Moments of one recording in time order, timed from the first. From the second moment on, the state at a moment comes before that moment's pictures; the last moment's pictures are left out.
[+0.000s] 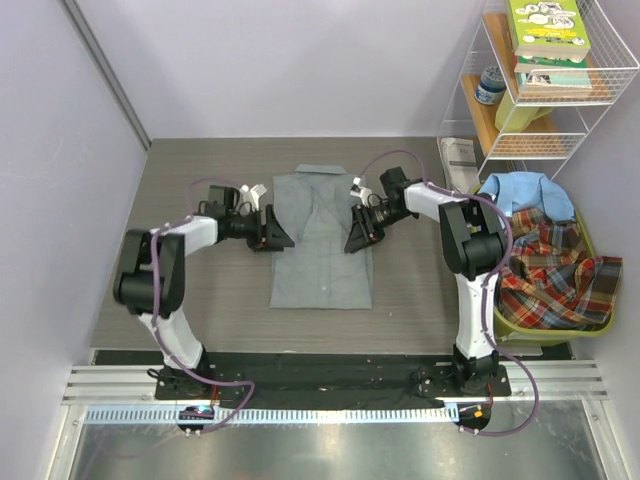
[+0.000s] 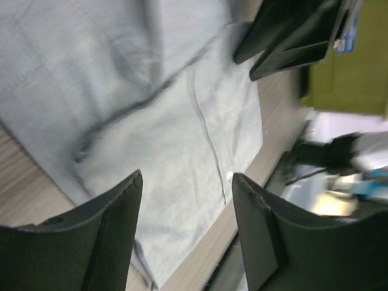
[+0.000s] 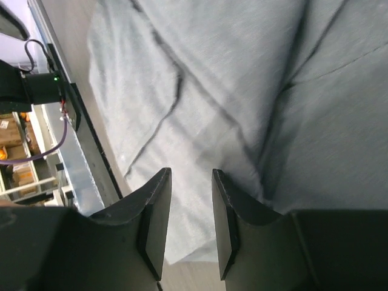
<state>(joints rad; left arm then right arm) -0.14 1.82 0.98 -0.10 0.94 -0.39 0.29 2.17 1.49 -0.65 -0.95 -0.12</state>
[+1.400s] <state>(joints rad) -1.23 1.29 0.79 -0.38 -0.17 0.61 0.54 2.10 1.40 -0.50 -0.84 -0.07</state>
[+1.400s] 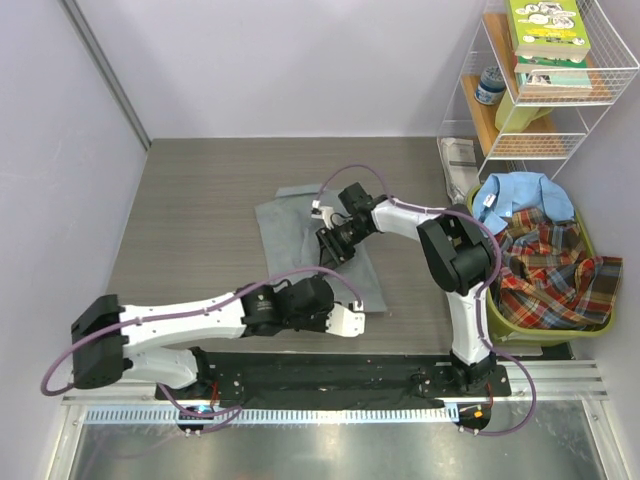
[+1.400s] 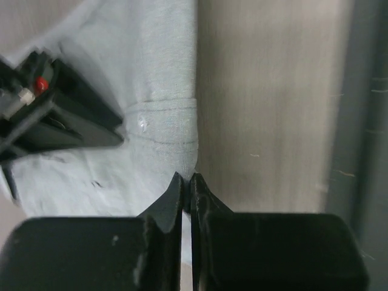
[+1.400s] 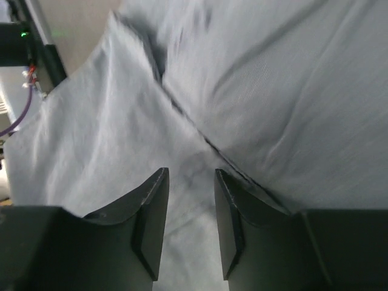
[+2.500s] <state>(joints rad) -0.53 1.88 1.50 -0.97 0.55 0.83 0.45 2.39 1.92 -0.72 -0.78 -0.22</state>
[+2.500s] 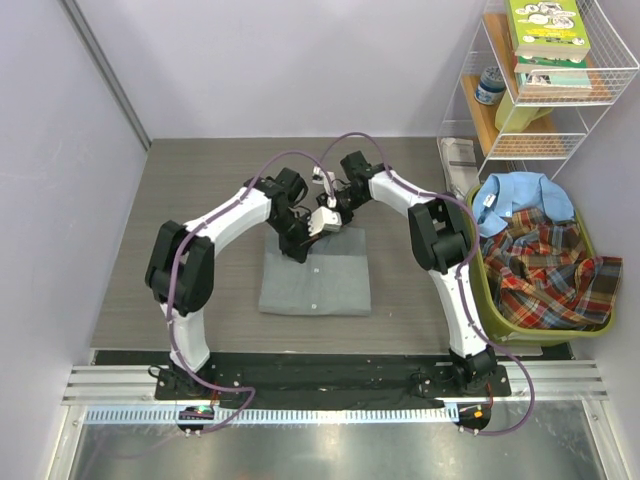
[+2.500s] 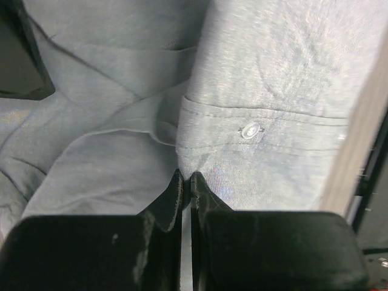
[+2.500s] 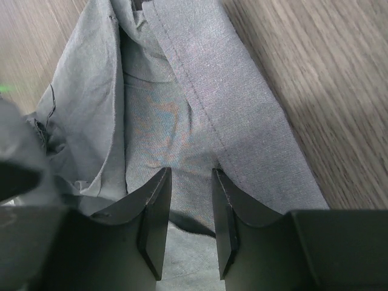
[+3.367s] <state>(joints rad) -0.62 1.79 1.26 -0.97 0.62 0.85 0.46 2.21 1.73 -0.79 -0.84 -0.23</state>
